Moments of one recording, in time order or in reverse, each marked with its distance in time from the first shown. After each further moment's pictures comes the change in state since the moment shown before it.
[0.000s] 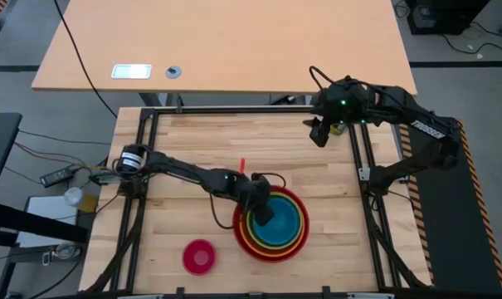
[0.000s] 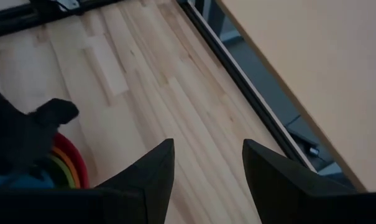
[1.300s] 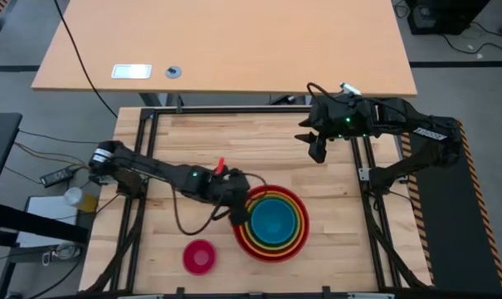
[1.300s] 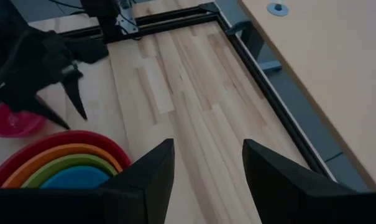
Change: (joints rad) left arm -0.117 -0.227 0.083 -0.408 -0.259 0.125; right arm 0.192 -0.002 0.000 0.103 0.018 0.032
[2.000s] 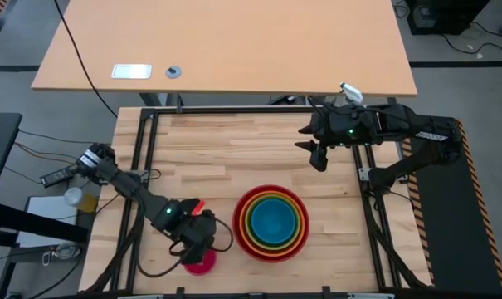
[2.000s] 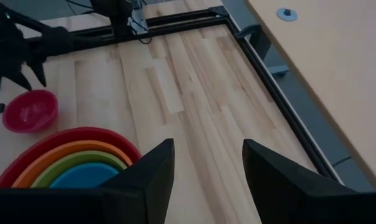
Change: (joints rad) left arm -0.310 -0.085 -0.152 -0.252 0.234 -0.052; right arm 0.106 0.000 0.000 -0.003 0.061 0.039
